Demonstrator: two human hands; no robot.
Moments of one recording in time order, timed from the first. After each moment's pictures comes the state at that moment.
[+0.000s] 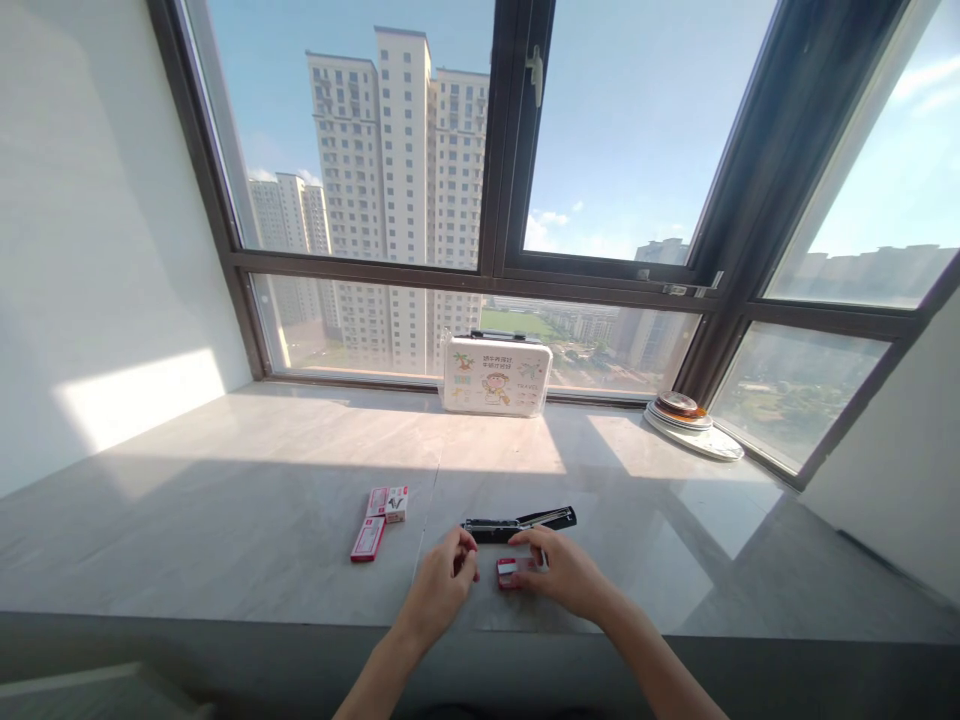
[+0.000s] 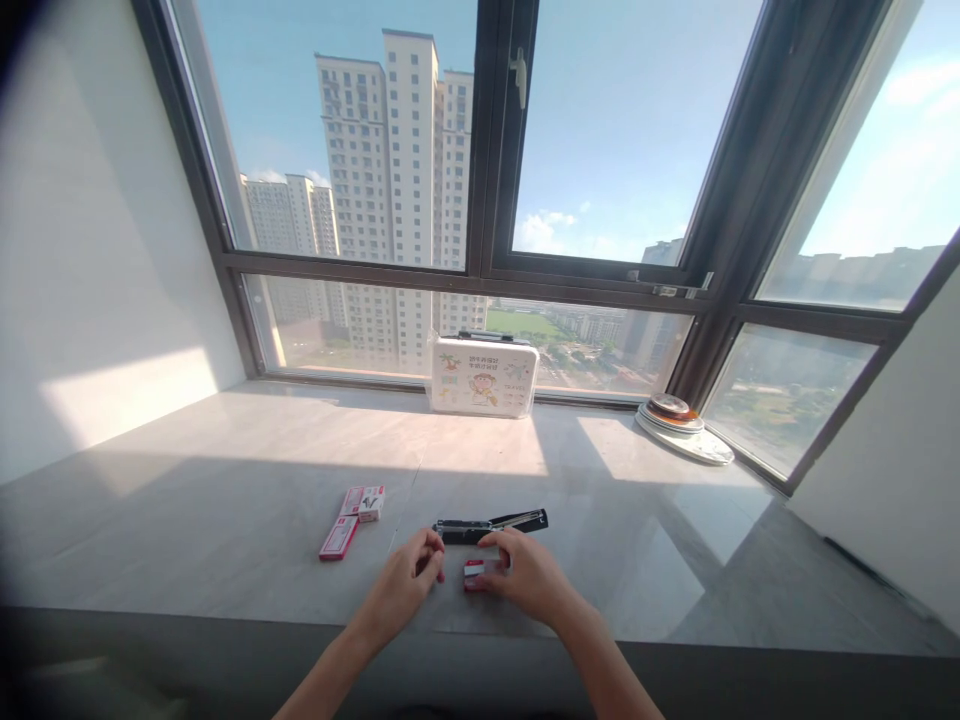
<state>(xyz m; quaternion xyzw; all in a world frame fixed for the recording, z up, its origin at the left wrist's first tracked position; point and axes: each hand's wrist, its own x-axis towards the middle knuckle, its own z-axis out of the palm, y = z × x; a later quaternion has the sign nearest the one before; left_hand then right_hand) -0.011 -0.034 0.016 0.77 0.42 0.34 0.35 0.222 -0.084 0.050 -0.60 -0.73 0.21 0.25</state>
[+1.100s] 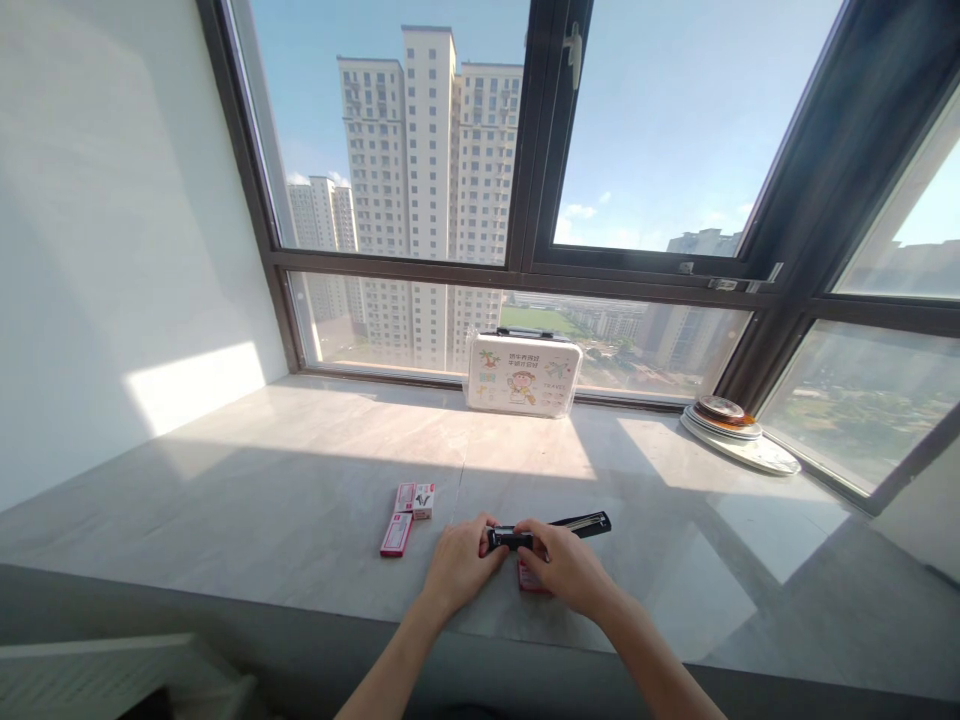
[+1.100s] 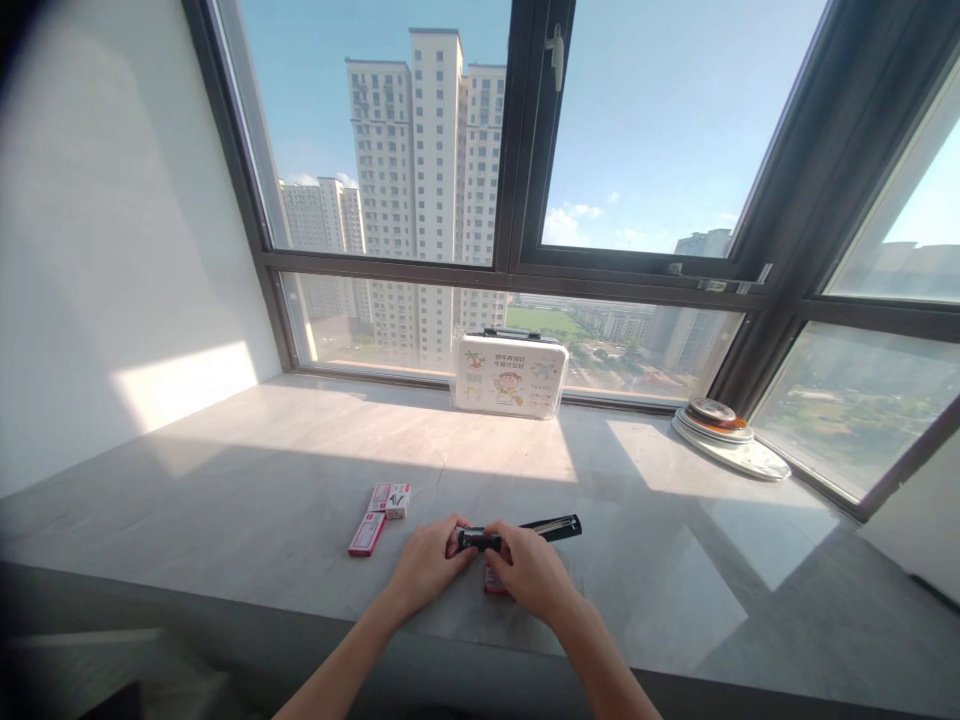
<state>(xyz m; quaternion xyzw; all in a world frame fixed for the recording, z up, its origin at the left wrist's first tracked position) -0.020 0.002 0.019 0.82 0.47 0.25 0.21 0.187 -0.049 0.047 -0.60 -0.74 0.17 0.26</state>
